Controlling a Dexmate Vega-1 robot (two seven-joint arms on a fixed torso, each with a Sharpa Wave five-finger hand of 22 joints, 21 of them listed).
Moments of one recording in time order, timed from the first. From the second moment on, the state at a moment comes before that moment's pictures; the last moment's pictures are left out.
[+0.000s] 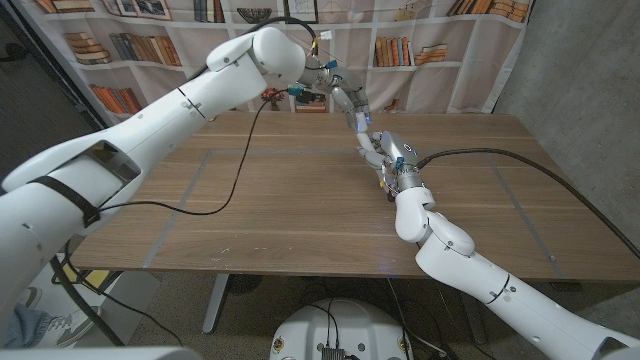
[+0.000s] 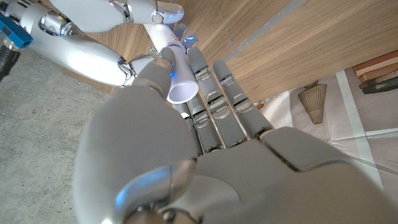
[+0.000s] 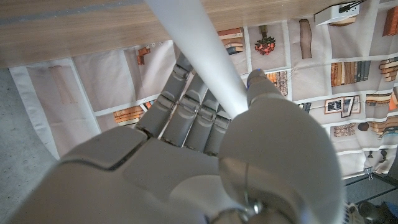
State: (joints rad) left arm 0.06 0.63 0.88 -1.77 0.16 0.30 -0.78; left_hand 1.15 0.09 0.41 -0.15 0.17 0.87 -0.07 0.38 0.29 0.94 -0.11 0.21 0.36 1.12 -0.16 0.22 0.20 0.65 -0.06 0.53 0.19; right arm -0.97 -0.59 -0.69 -2.10 -0.49 -0.62 -0.43; right_hand 1.04 0.15 0.30 -0.09 0.19 0.84 -0.08 0.21 0.28 1.05 -0.13 0.21 0.19 1.08 -0.19 0.25 0.22 0.71 -0.07 0.84 0.23
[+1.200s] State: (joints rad) left arm 0.08 0.63 0.87 -1.77 0.14 0.29 -0.75; left_hand 1.15 0.09 0.41 -0.16 0.17 0.87 -0.07 0.37 0.30 0.94 -0.11 0.21 0.36 1.11 -0.16 0.22 0.20 0.64 -0.06 0.54 0.19; right arm -0.97 -0.59 -0.67 -2.12 -0.46 -0.63 -0.47; right_hand 1.05 0.15 0.30 -0.09 0.19 0.85 -0.10 0.21 0.28 1.06 -0.13 0.22 0.19 1.09 -0.20 0.26 0.23 0.71 -0.07 0.87 0.22
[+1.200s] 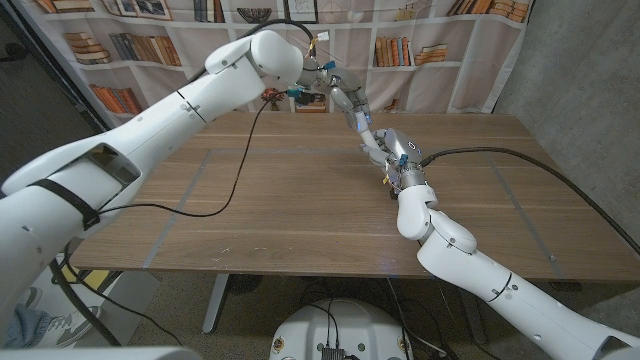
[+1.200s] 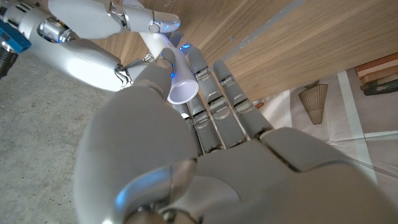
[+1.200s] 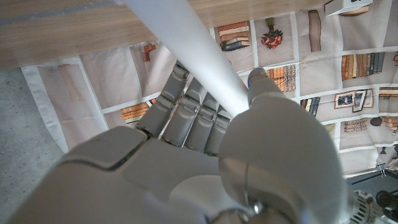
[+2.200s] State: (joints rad) left arm 0.10 0.62 0.85 -1.76 0.10 0.27 -0.70; left_hand 1.15 0.09 0.42 -0.16 0.17 0.86 -0.06 0.33 0.28 0.94 -0.11 0.18 0.40 1.02 -0.16 0.20 0.20 0.57 -0.05 0.53 0.19; right arm -1.00 -0.59 -0.65 -2.12 -0.43 -0.61 -0.50; right_hand 1.05 0.15 0.30 -0.09 0.19 0.85 -0.10 0.21 0.29 1.06 -0.14 0.22 0.19 1.10 -0.20 0.26 0.23 0.71 -0.07 0.89 0.22
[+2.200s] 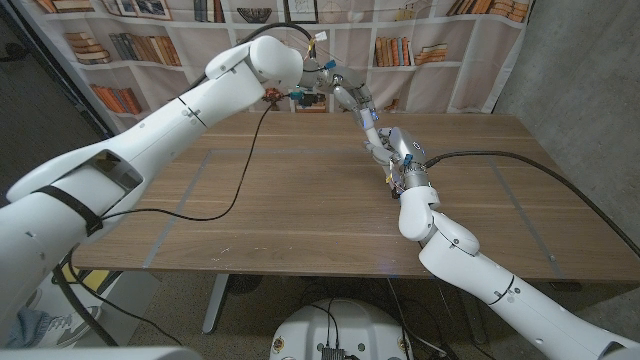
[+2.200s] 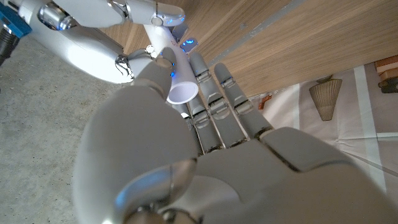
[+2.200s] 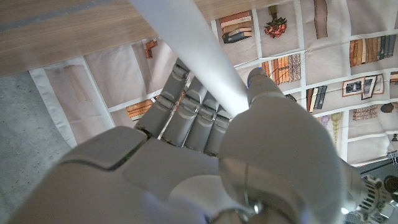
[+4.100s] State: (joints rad) left arm 0.08 0.59 0.88 -1.73 0.11 0.27 -0.73; left_hand 1.02 0.03 0.42 -0.09 0.17 0.71 -0.01 0.21 0.24 0.69 -0.08 0.18 0.32 0.65 -0.06 0.18 0.19 0.39 0.00 0.44 0.18; right arm -1.06 -0.58 -0.59 -2.12 -0.39 -0.45 -0.59; right_hand 1.05 0.15 0.30 -0.09 0.19 0.85 -0.10 0.20 0.29 1.06 -0.15 0.22 0.19 1.11 -0.21 0.26 0.24 0.70 -0.07 0.92 0.21
